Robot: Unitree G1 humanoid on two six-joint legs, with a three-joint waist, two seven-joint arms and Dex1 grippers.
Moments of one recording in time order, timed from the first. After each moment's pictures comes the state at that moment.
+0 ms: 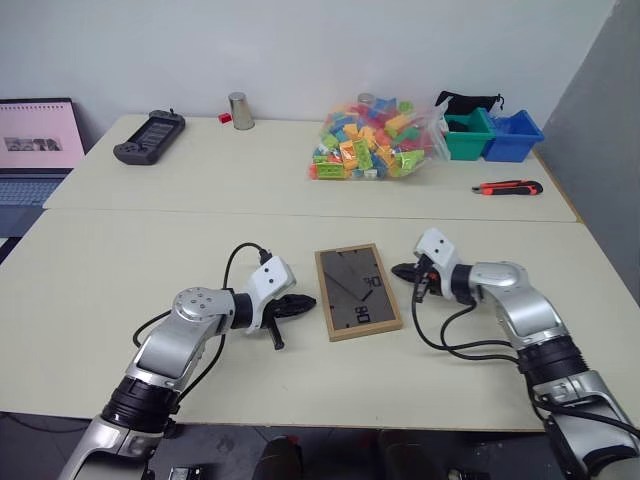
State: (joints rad) left arm -0.36 0.62 -0.18 -0.06 -0.20 0.48 -0.93; right arm -0.56 -0.54 0.19 0.23 0.09 0.36 0.91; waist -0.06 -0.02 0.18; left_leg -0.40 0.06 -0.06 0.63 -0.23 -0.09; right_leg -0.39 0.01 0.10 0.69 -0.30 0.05
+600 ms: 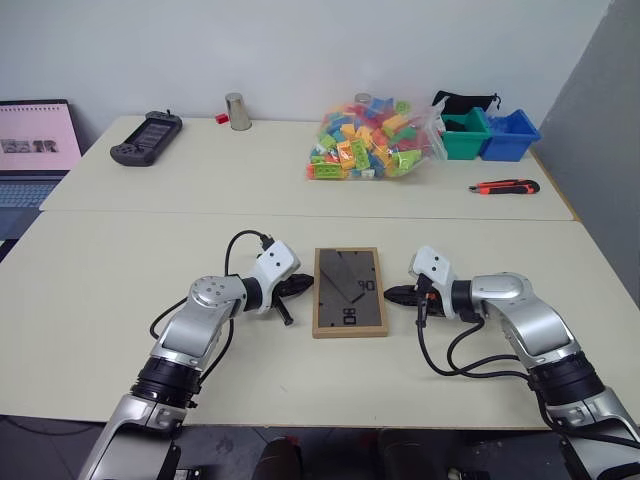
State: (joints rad) left arm -0.47 0.52 -0.18 0.13 -0.11 0.38 -0.83; right arm -0.48 -0.54 0.23 0.00 0.14 0.51 1.00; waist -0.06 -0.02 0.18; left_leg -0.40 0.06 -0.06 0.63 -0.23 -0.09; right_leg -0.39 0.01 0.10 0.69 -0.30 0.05
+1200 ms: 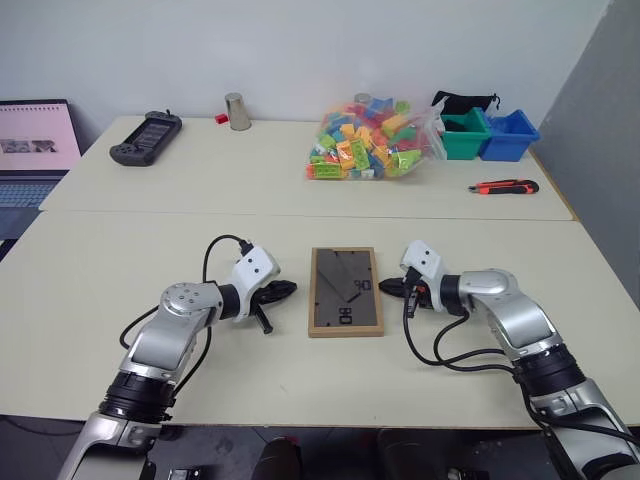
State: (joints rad) left arm -0.37 0.63 -0.10 0.02 -0.15 0.43 -0.87; right arm -0.54 -0.45 0.26 0.09 0.10 0.48 0.93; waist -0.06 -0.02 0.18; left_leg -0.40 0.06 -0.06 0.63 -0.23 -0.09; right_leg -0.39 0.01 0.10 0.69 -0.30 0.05
